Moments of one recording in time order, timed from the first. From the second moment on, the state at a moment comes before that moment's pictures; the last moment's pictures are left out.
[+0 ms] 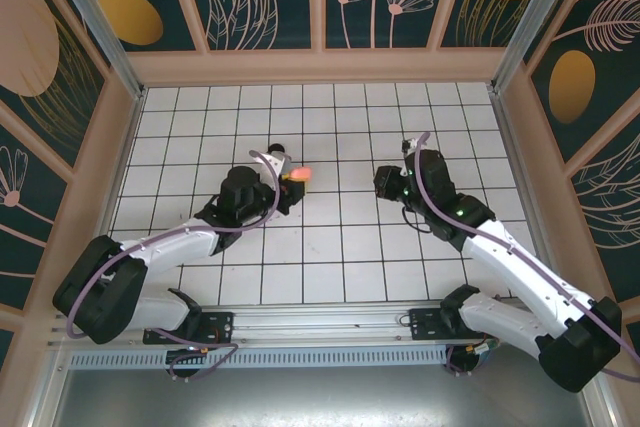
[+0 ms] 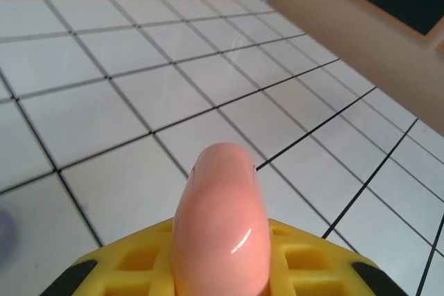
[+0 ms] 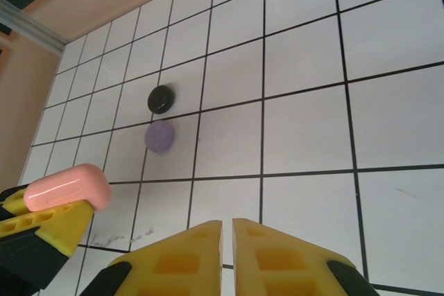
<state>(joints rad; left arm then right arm) -0.60 1.33 0.55 0.45 0.25 -0.31 0.61 0.97 0.81 -0.40 0.06 0.69</state>
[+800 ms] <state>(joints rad) -0.43 1.47 0.51 0.37 0.38 -0.49 0.61 0.96 0.76 -0.37 0.12 0.68</state>
